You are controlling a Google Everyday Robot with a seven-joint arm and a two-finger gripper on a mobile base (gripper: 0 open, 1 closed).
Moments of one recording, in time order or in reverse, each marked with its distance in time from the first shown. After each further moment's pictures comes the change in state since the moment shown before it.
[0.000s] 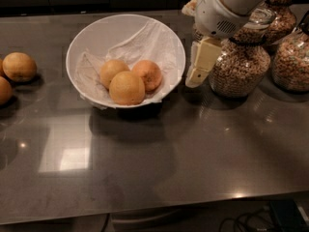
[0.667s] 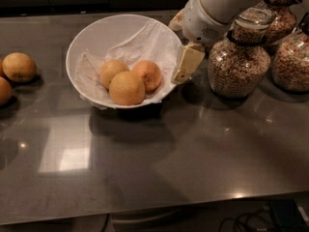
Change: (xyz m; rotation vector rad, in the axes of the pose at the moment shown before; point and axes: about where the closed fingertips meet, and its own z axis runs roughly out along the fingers) arm -0.011 -0.010 0.036 -0.026 -0.047 -0.007
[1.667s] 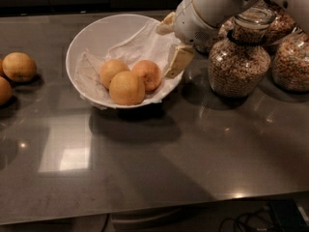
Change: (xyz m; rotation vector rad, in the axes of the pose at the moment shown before) arm -0.017 -0.011 0.025 -0.016 -0.119 -0.094
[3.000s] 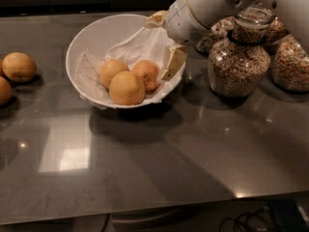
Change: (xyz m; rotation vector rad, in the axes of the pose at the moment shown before) arm -0.017 -0.005 0.015 -0.040 -0.138 -0.123
